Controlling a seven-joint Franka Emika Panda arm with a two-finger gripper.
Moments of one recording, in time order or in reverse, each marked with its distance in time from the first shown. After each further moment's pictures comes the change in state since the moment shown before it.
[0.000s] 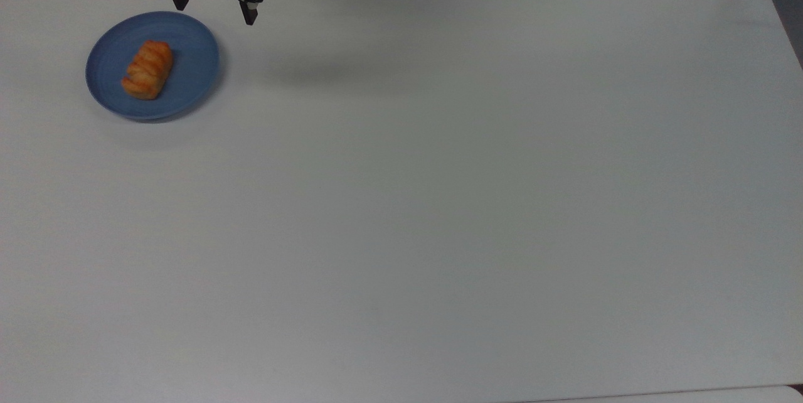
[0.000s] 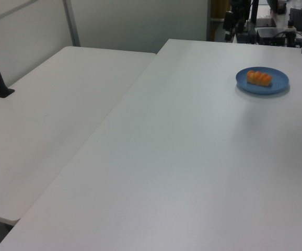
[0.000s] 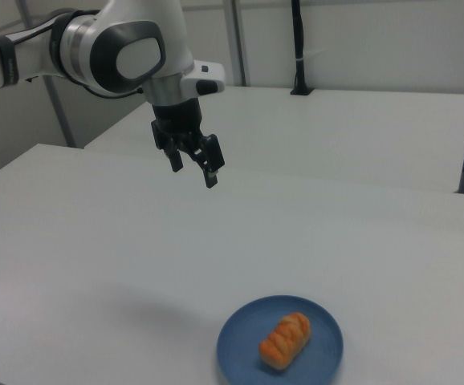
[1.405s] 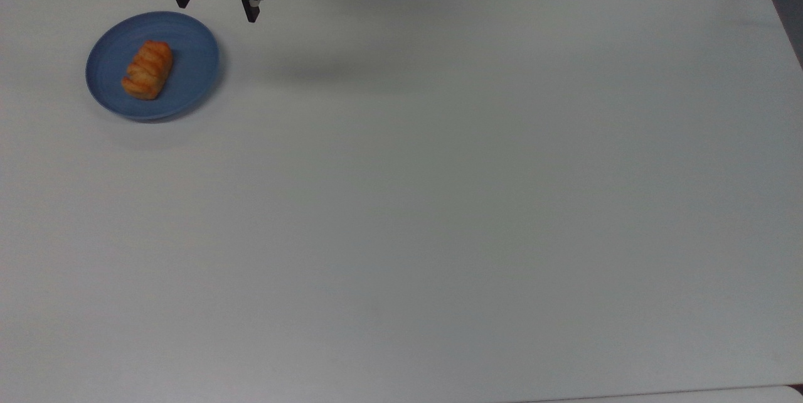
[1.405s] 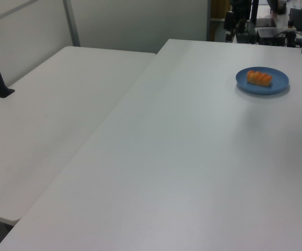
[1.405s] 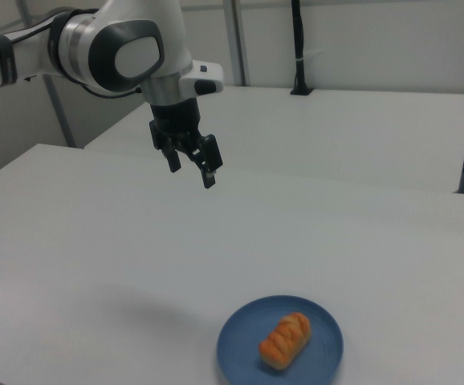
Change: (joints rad) arm 0.000 -0.003 0.002 0.001 0.000 -0.014 -0.001
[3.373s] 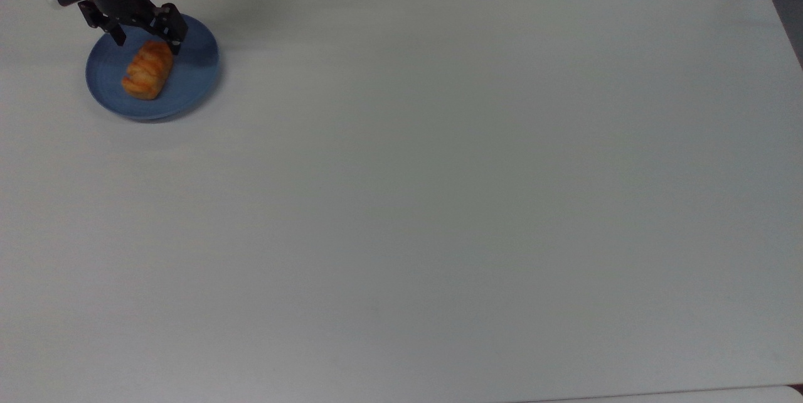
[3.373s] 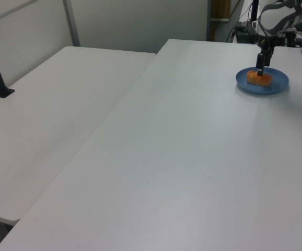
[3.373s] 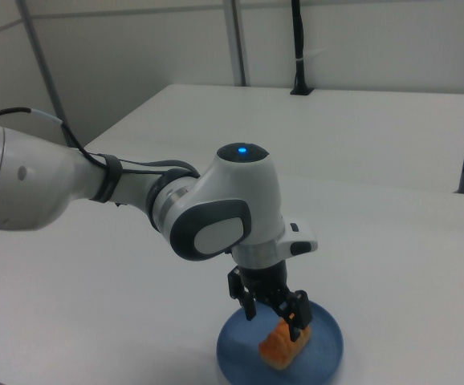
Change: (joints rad) arm -0.088 0.098 -0.242 -0.425 0.000 0.447 -0.446
